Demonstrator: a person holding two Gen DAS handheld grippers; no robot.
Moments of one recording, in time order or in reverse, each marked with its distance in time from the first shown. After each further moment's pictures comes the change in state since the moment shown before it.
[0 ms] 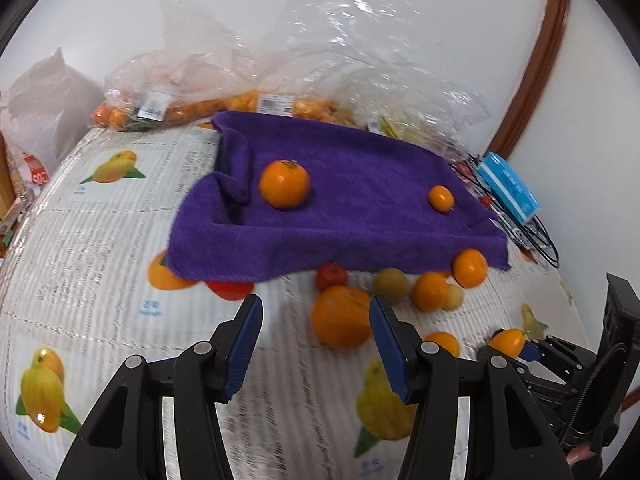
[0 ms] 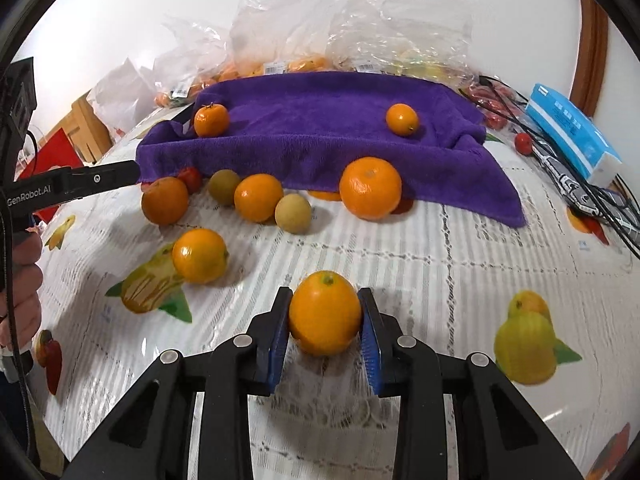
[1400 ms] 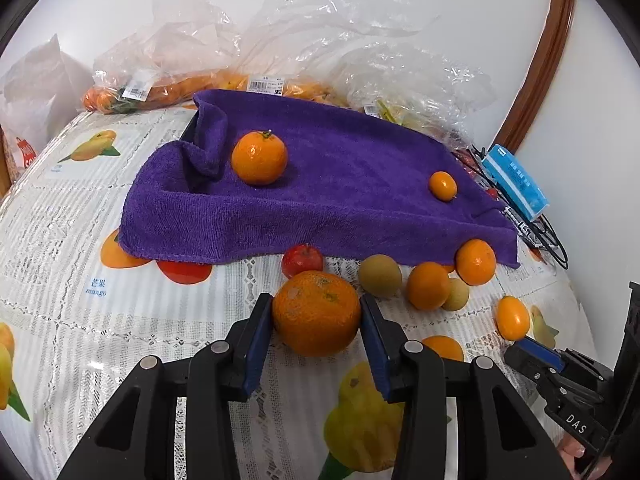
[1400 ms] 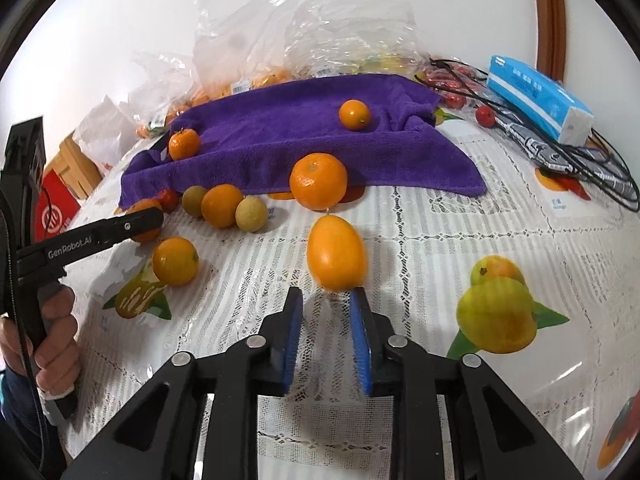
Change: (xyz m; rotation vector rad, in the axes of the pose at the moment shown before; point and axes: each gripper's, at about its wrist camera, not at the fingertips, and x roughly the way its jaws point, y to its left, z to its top) left arm 0.034 -0.019 -0.016 -0.034 -0.015 0.023; right arm -0.012 -0.030 -0.011 0.141 -0.042 0.013
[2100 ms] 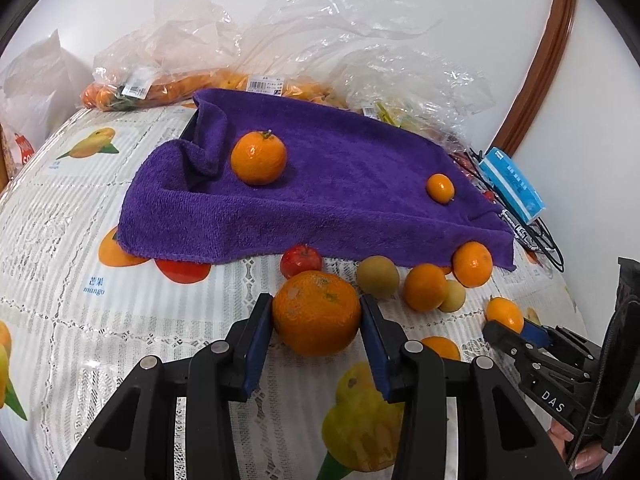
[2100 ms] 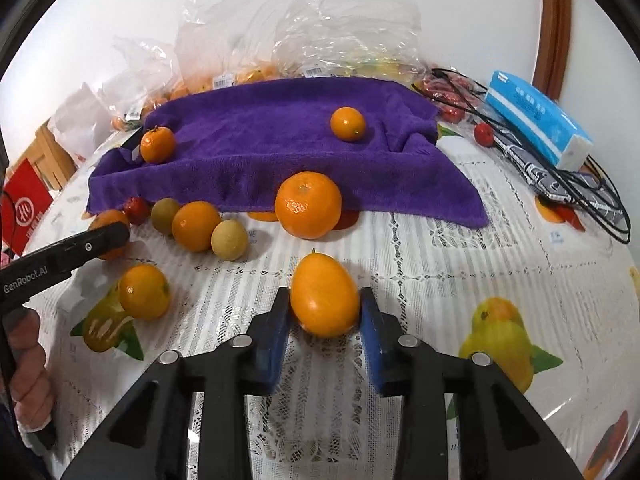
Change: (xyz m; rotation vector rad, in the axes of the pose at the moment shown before) left arm -0.002 0.002 0.000 -0.013 -0.008 -0.017; right arm 0.023 0.012 0.019 -0.050 0.009 -0.115
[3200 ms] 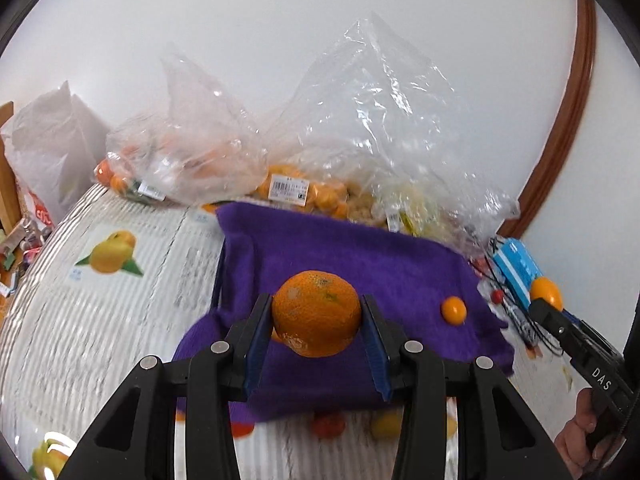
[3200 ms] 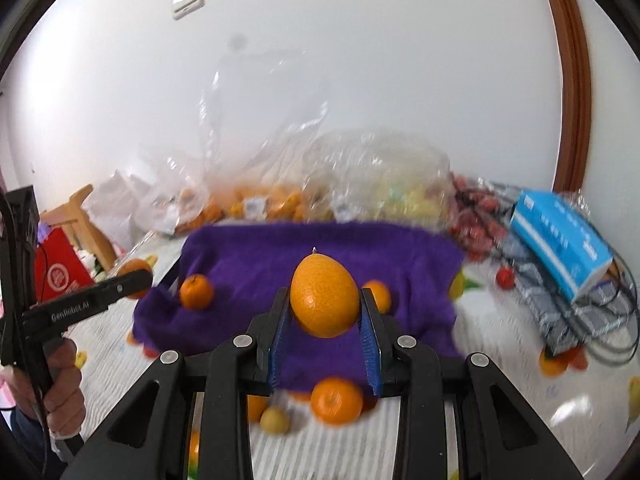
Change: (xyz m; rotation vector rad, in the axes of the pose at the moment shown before) left arm -0.016 0.019 0.099 -0.057 -0.168 0.040; right arm -0.038 -0.005 0.112 0.001 -0.279 0.125
